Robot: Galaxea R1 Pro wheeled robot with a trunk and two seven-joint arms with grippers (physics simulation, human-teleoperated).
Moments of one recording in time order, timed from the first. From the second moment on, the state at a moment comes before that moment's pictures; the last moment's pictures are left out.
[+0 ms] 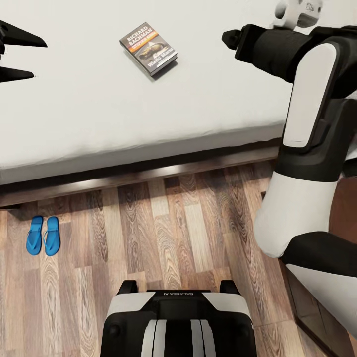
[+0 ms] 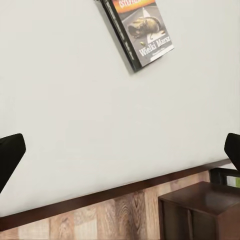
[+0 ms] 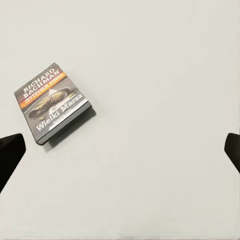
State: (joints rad) left arm -1.58 0.66 -0.15 -1.61 2.22 1.02 1.04; right arm -1.50 0.17 -0.02 -1.61 -0.20 1.04 -0.06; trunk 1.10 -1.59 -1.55
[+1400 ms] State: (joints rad) left arm -1.57 0.68 -0.15 -1.61 2.22 1.03 1.04; right arm -1.32 0.17 -0.03 -1.61 -0.24 1.04 -0.06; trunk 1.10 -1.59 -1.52
